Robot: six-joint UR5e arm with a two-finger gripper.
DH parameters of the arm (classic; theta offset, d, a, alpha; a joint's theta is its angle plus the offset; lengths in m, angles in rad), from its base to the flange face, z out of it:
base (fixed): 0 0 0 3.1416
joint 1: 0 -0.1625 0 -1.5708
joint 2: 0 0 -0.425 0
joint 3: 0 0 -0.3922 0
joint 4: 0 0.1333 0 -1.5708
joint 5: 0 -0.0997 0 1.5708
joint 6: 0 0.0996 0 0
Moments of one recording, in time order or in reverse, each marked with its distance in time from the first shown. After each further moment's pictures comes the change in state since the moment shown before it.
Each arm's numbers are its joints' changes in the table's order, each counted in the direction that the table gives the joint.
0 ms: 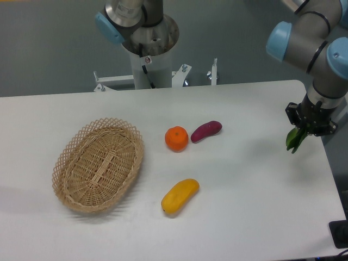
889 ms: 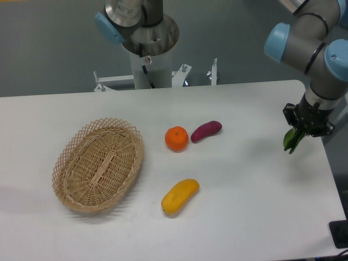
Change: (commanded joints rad) arm 0.011 0.014 -0.043 0.006 0.008 -0.014
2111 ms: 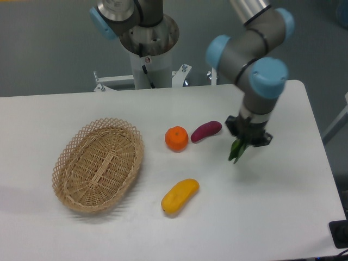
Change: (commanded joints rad) arm 0.244 0.095 -0.359 0.369 -0.008 -0.353
